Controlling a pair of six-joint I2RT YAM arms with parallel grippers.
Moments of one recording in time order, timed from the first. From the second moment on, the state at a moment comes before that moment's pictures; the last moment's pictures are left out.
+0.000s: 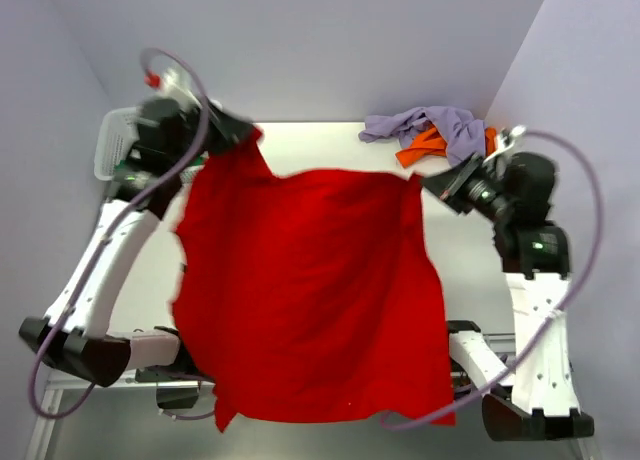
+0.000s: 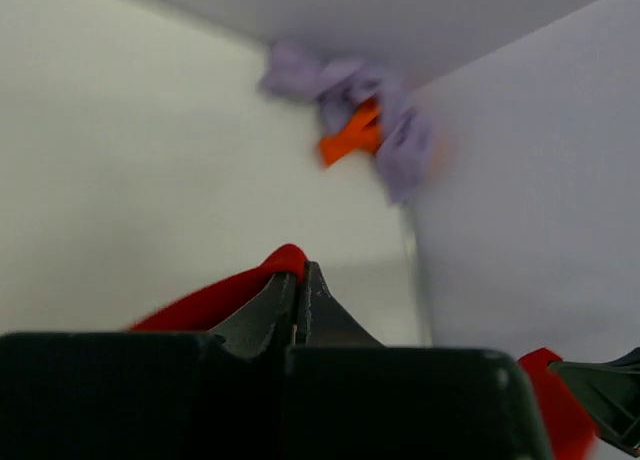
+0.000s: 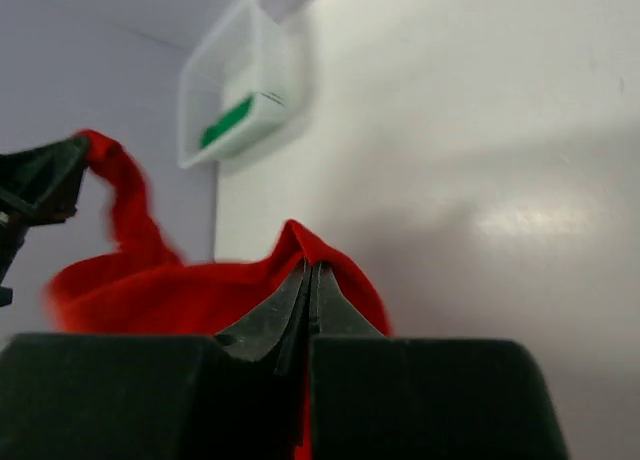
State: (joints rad) left arm -0.35 1.26 1.54 -0.38 0.14 -0.78; right arm -0.04 0.87 1.35 -0.79 -0.48 0.73
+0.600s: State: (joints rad) left arm -0.34 1.75 1.38 -0.06 0.16 -0.75; right arm -0.04 1.20 0.82 -0.37 -0.24 0.70
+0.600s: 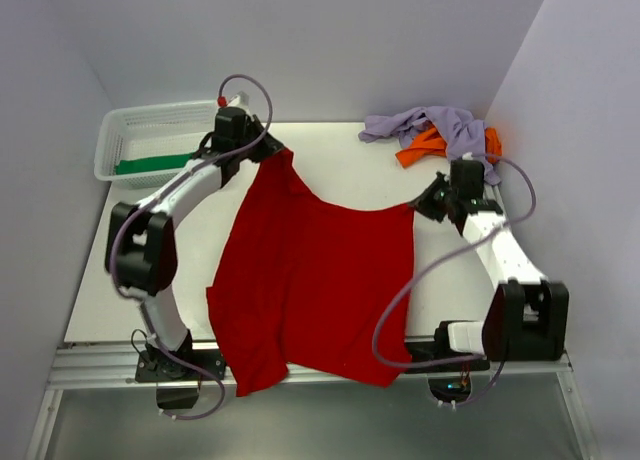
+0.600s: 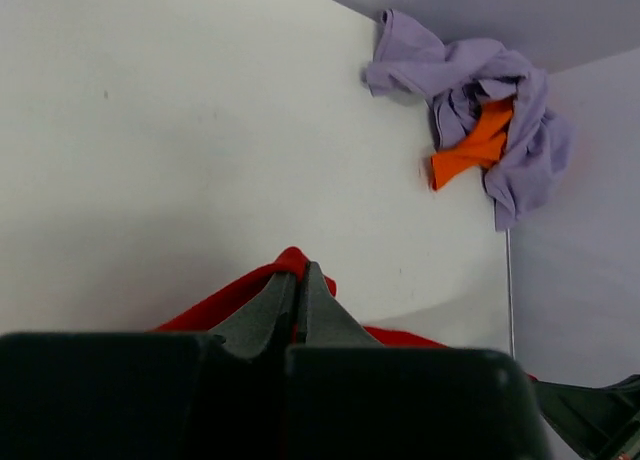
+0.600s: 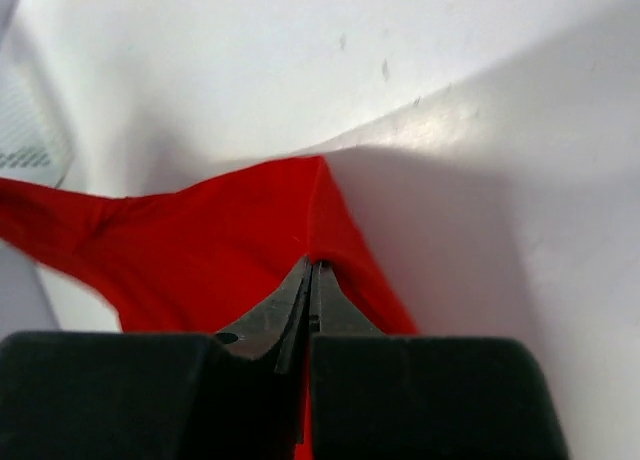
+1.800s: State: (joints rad) left arm -0.35 1.60 1.43 -0.45 0.24 -0.69; right arm 0.29 1.20 0.88 -0.74 0.03 0.67
